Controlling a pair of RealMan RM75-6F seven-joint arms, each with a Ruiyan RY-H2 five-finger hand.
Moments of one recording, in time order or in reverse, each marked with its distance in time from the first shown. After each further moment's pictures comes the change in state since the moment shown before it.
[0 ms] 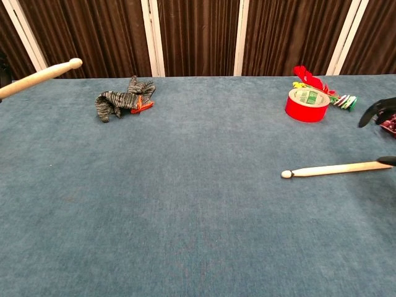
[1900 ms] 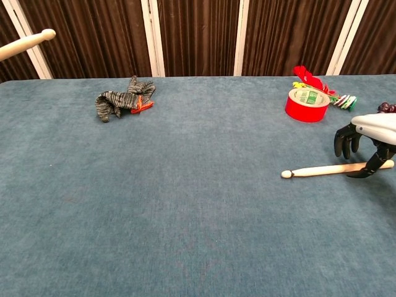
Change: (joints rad) left arm 0.061 0.080 -0.085 -0.020 0.009 -0.009 0.004; right arm 0.172 -0.197 -0.033 0.309 0.126 -0.166 -0.159
